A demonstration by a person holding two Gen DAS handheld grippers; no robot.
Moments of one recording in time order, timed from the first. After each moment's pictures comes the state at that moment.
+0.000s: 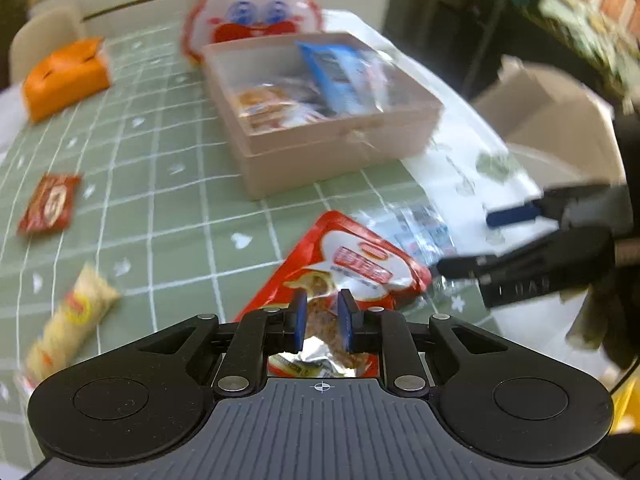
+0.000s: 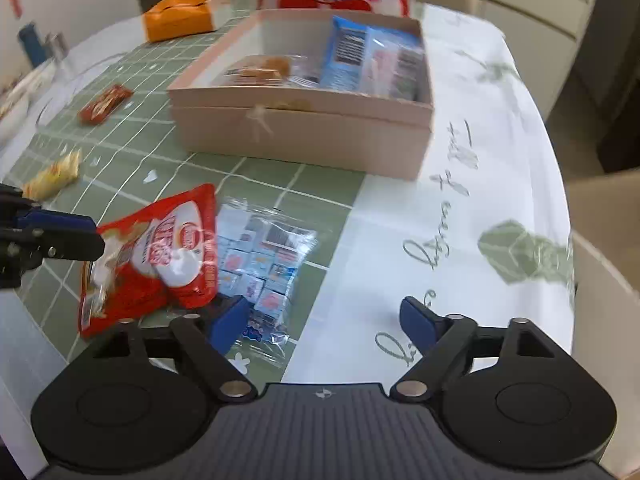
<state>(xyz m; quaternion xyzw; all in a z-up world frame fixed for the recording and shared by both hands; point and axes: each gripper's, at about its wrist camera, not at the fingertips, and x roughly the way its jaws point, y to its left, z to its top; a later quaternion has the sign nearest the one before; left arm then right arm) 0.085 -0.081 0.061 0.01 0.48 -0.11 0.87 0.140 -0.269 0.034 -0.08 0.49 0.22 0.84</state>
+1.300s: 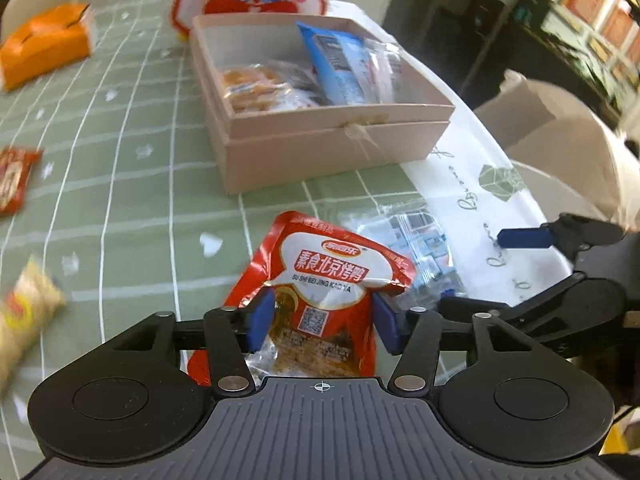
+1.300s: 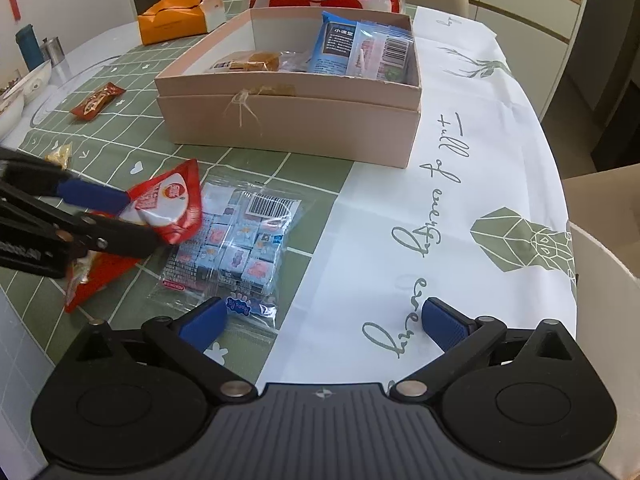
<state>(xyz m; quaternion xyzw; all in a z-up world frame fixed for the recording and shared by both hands) 0.106 -0.073 0.034 -0.08 0.49 -0.11 0.86 0.131 -0.274 0.023 -0.10 0.46 0.22 0.85</state>
